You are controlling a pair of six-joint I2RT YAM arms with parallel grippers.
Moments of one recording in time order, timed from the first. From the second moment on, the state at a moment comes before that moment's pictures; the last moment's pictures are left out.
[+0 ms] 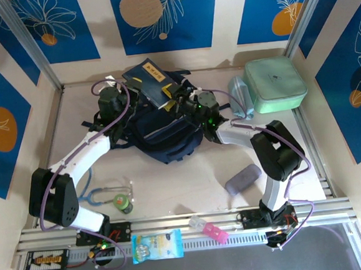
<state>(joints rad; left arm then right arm) -0.38 1.47 1.06 0.32 -0.01 -1.27 0.60 1.78 1.04 0.82 -0.29 1.84</state>
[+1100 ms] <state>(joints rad) -0.50 1.68 1.33 -0.42 0.14 -0.36 0.23 1.13 0.85 -0.04 -0.23 1.20</state>
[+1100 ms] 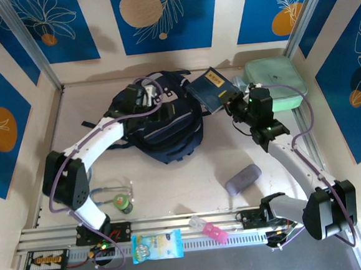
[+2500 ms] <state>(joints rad) -0.71 1.95 1.62 -0.81 -0.22 0.10 0.09 0.98 0.74 -0.22 -0.25 1.18</state>
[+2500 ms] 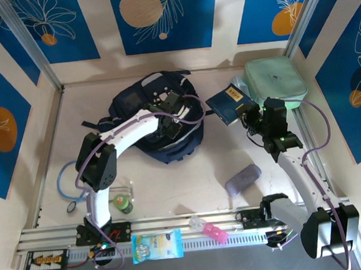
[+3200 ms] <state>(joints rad) -0.66 1.73 1.63 -0.64 -0.21 -0.06 0.32 0.99 0.64 -0.15 -0.29 1.12</state>
